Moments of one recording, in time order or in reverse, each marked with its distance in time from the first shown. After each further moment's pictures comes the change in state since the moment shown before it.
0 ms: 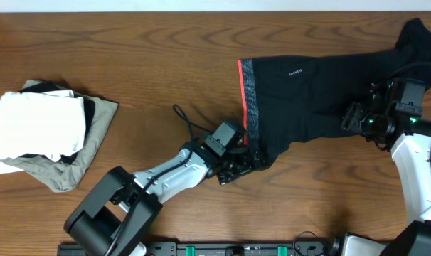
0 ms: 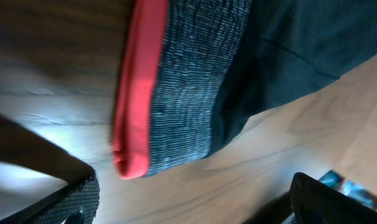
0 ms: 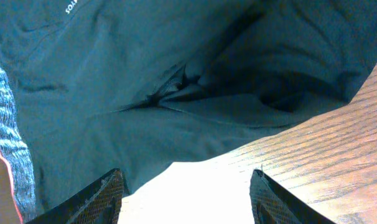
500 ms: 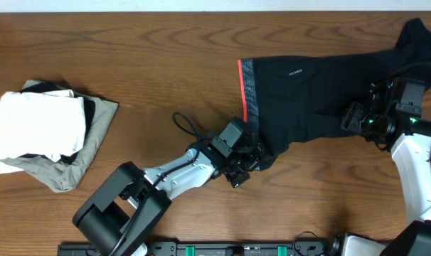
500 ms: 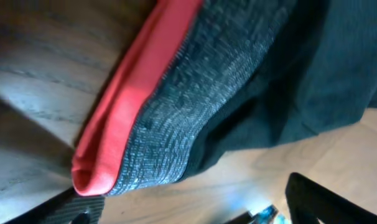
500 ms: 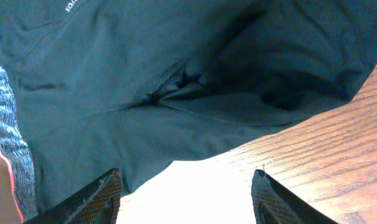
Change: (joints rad) left arm -0.026 0.048 0.024 0.073 -0.055 -0.363; right arm 0.000 0.000 0.000 -0.003 -0.002 0.000
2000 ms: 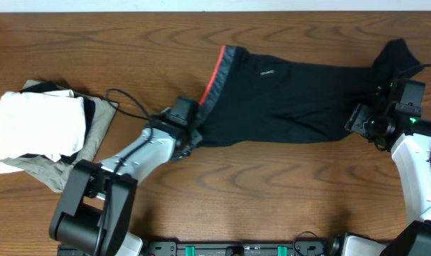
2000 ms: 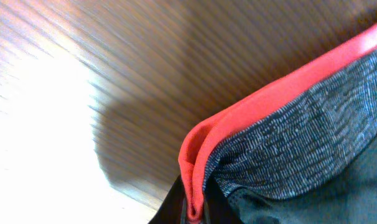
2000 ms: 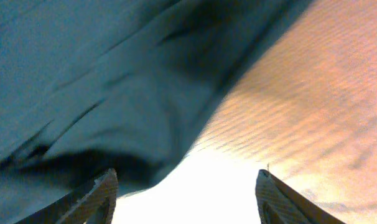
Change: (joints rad) left arm 0.412 -0.064 0.017 -0.382 -0.432 0.422; right arm 0.000 0.000 0.000 -0.012 0.184 0.062
